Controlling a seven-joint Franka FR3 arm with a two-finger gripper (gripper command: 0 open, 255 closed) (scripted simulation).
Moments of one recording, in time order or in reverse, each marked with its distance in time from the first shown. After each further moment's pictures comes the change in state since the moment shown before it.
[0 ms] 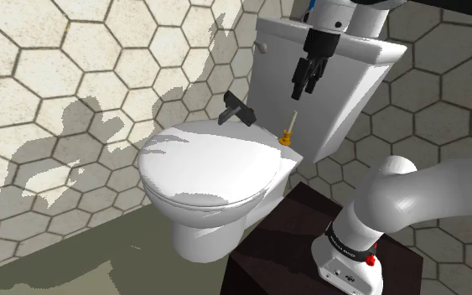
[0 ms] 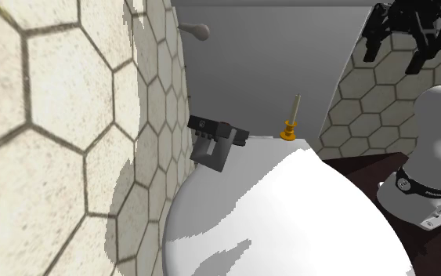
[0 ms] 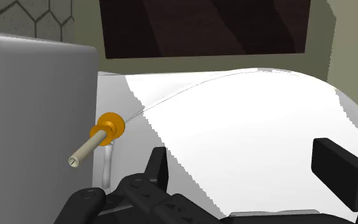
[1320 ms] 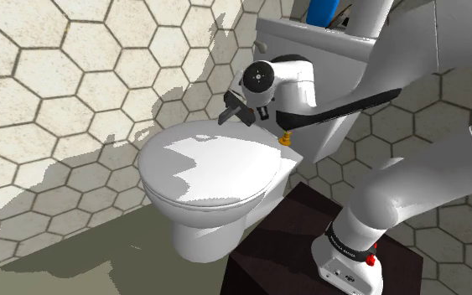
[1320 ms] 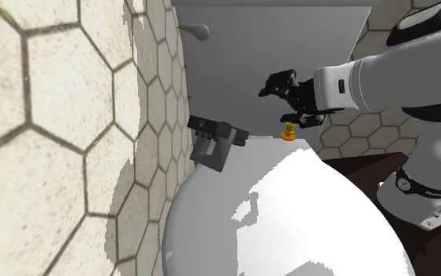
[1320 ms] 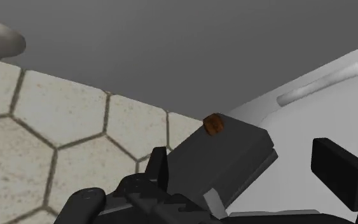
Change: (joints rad) arm -0.113 0.355 0.275 -0.303 -1.175 0.757 -0.113
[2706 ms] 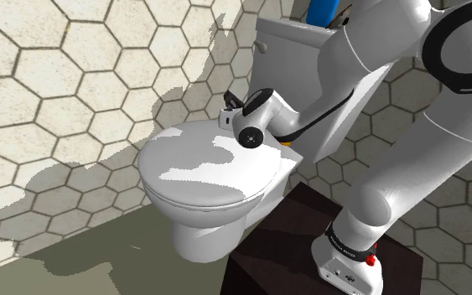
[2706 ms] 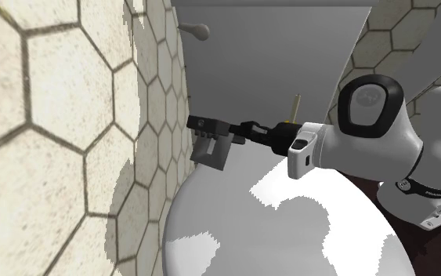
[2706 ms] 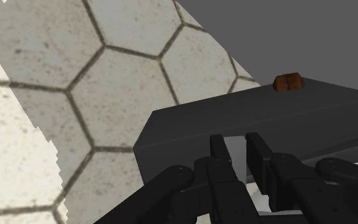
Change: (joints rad) arm -0.102 0.351 0.097 0.043 -0.805 -0.067 0.349
